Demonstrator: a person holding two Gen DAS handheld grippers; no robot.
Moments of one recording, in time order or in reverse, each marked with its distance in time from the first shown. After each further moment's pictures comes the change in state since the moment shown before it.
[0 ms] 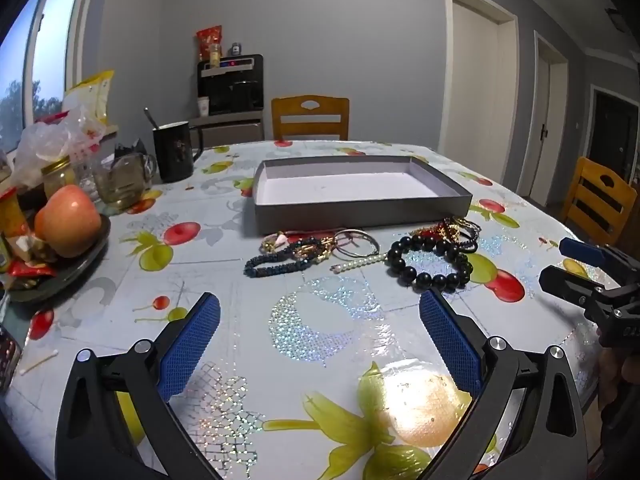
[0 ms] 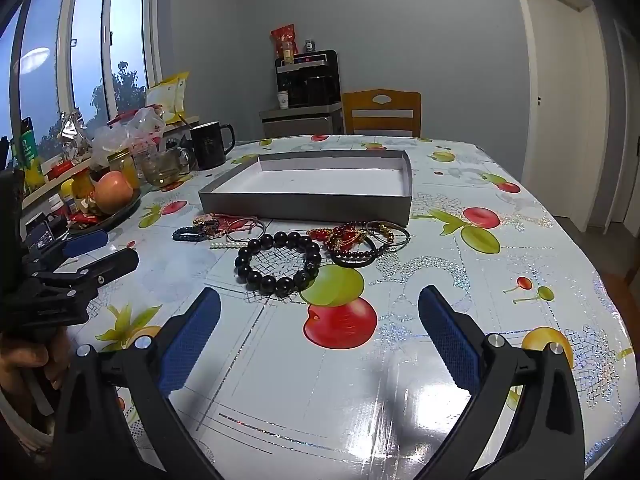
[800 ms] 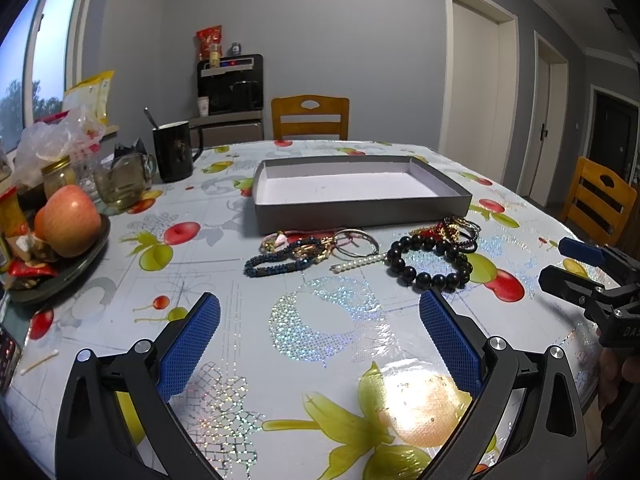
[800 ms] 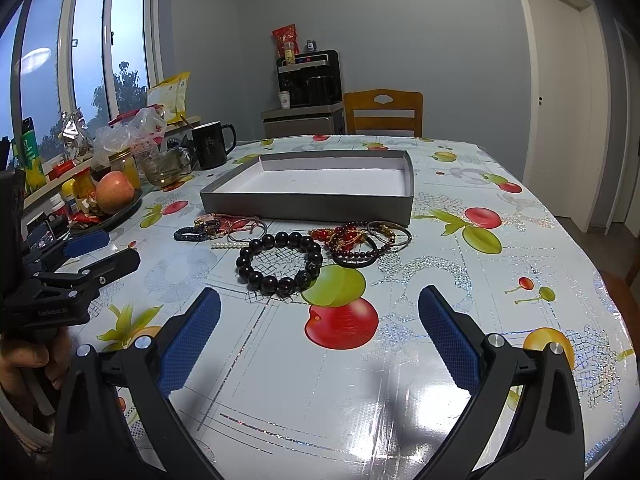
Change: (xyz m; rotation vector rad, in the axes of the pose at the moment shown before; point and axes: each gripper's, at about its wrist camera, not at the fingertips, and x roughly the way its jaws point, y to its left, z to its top) left arm 0.000 0.001 0.000 -0.002 -0.002 0.000; right arm -0.001 -0.001 0.002 0.000 -0.002 0.002
